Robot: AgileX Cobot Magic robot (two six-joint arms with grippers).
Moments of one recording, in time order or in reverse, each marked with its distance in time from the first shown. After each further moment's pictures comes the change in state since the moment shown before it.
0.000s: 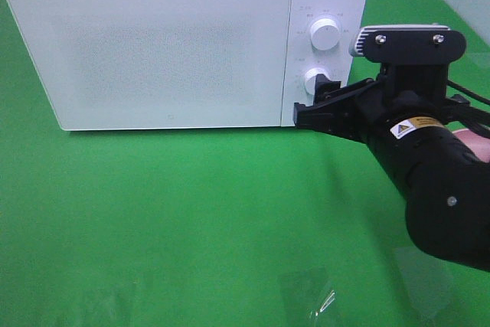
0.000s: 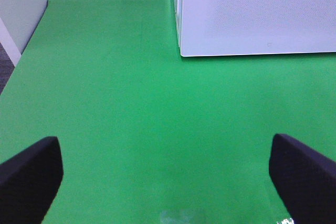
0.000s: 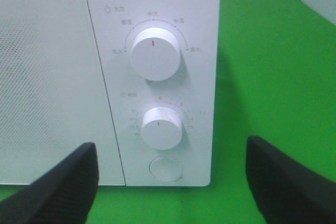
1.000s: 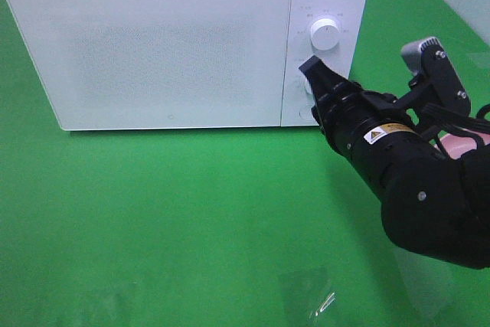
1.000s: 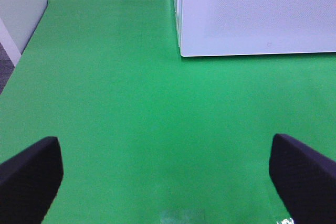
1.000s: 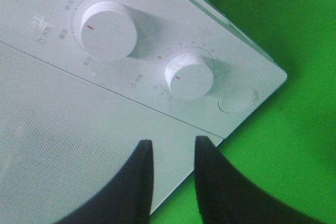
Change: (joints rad) left arm 0.000 0.000 0.000 0.000 0.000 0.000; right arm 0.011 0.048 -0.040 0.014 0.101 0.960
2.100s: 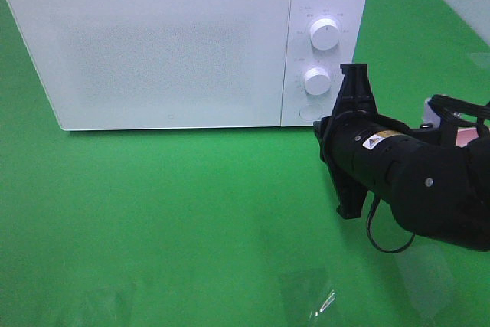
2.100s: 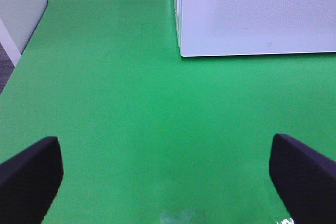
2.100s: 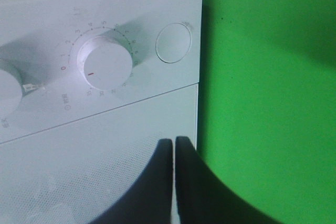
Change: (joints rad) left arm 0.000 0.000 0.000 0.000 0.000 0.000; right arm -0.072 0.008 -0.003 -0.074 0.214 0.659
